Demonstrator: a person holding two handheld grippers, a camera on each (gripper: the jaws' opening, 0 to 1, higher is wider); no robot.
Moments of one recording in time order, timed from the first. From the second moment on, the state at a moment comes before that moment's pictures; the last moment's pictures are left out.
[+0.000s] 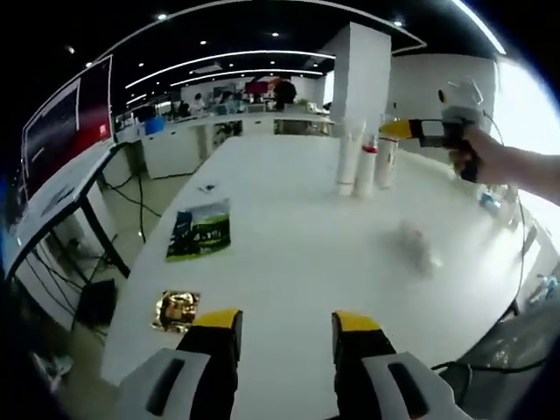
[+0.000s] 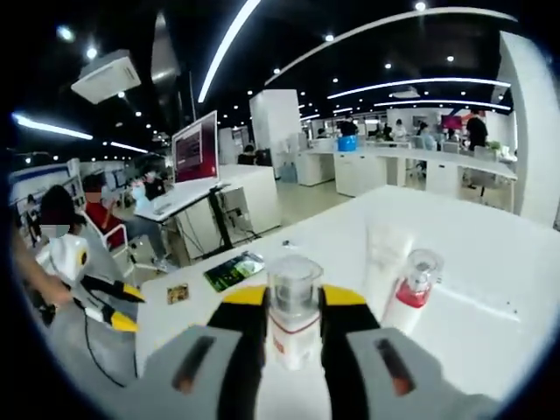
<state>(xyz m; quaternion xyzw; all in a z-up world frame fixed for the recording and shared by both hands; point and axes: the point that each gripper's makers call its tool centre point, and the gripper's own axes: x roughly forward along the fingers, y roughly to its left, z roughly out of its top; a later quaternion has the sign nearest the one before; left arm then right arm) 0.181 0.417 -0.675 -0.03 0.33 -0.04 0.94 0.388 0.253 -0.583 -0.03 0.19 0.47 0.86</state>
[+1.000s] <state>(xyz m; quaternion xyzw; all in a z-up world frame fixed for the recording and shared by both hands) 0.169 0.438 -0.716 -0.04 0.39 -0.02 0.92 0.433 0.277 -0.661 -0.10 0.14 0.46 0.87</state>
